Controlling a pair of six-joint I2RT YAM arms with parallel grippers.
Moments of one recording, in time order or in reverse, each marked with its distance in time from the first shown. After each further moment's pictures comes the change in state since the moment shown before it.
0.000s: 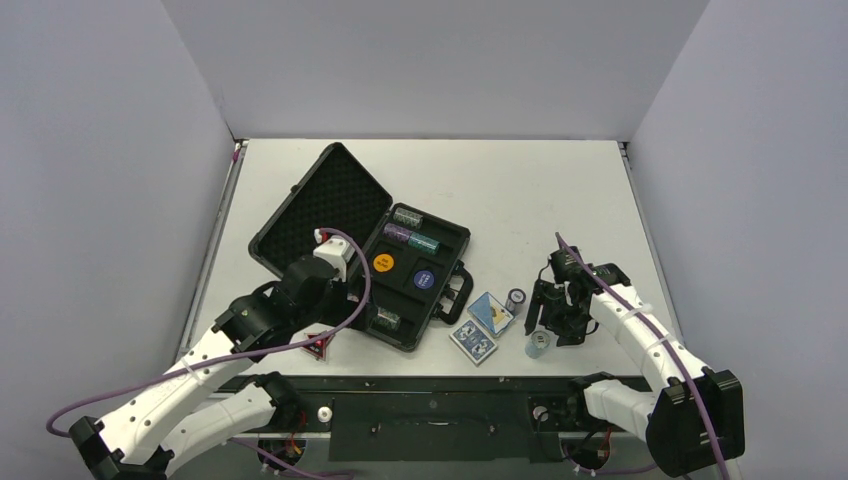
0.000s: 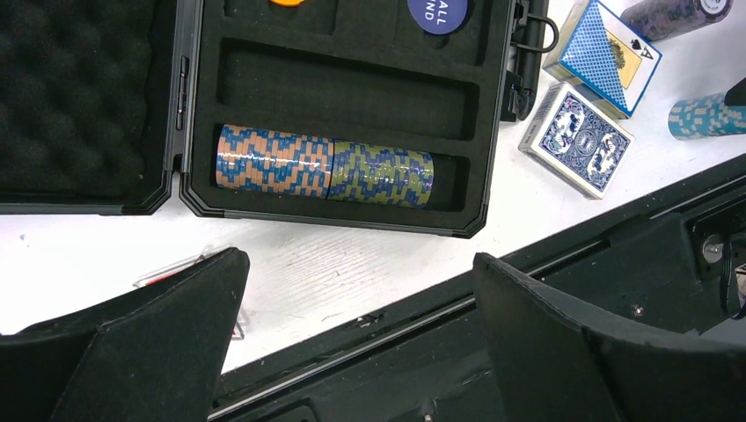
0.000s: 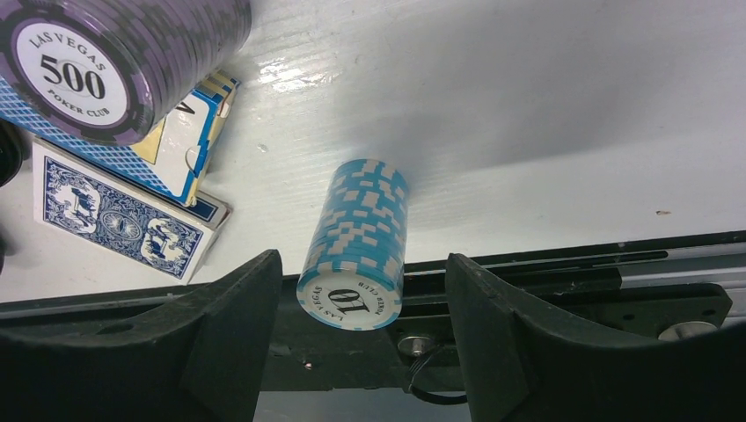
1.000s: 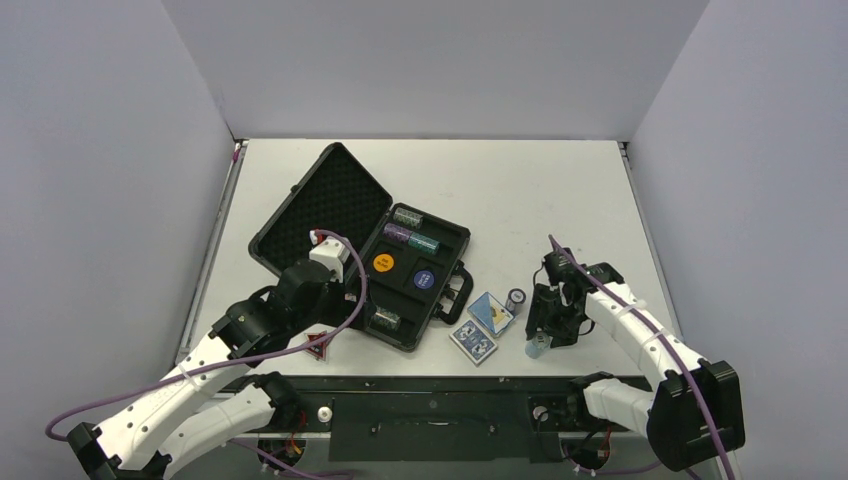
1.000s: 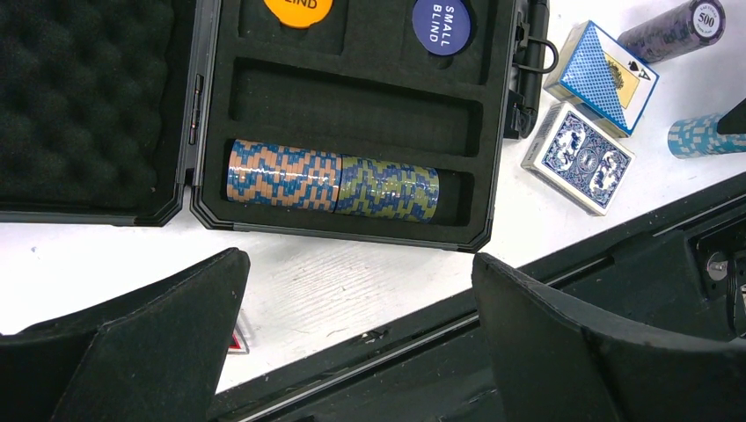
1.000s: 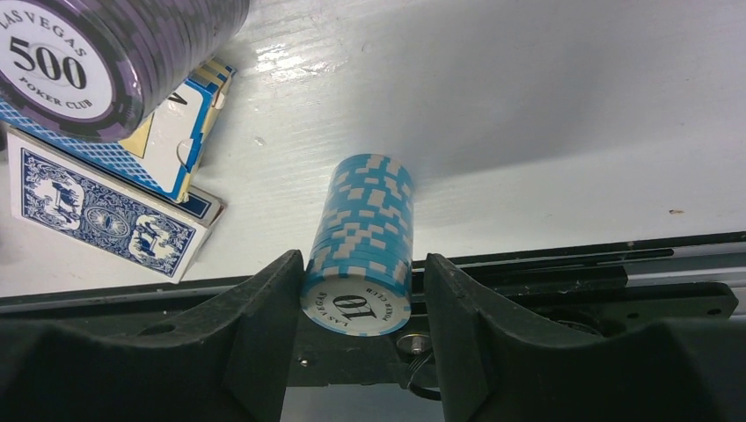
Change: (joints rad) left arm 0.000 -0.040 -0.034 0.043 -0.030 0.008; right arm 0.039 0.029 -0.008 0.007 -0.001 0.011
